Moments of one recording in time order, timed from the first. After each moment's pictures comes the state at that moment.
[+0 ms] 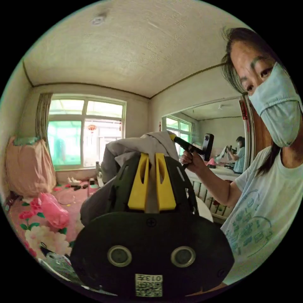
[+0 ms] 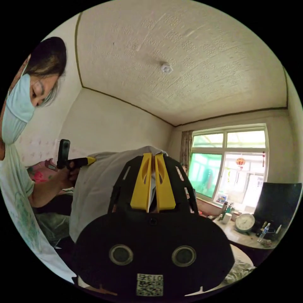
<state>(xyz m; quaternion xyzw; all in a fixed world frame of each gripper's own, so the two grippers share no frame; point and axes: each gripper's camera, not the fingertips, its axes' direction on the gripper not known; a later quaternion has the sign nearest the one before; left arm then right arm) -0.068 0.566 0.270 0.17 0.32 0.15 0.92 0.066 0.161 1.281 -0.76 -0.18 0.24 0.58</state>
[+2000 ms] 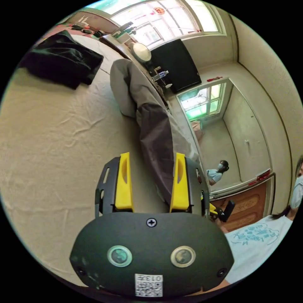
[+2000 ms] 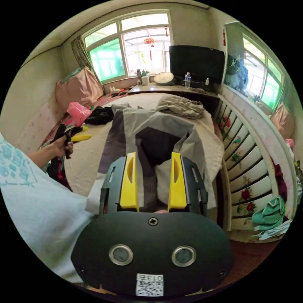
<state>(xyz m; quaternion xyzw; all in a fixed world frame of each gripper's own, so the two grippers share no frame) -0.019 0.704 0.831 -0.33 0.45 -0.18 0.81 0.198 -0.114 1.057 -0.99 0.12 0.09 0.02</state>
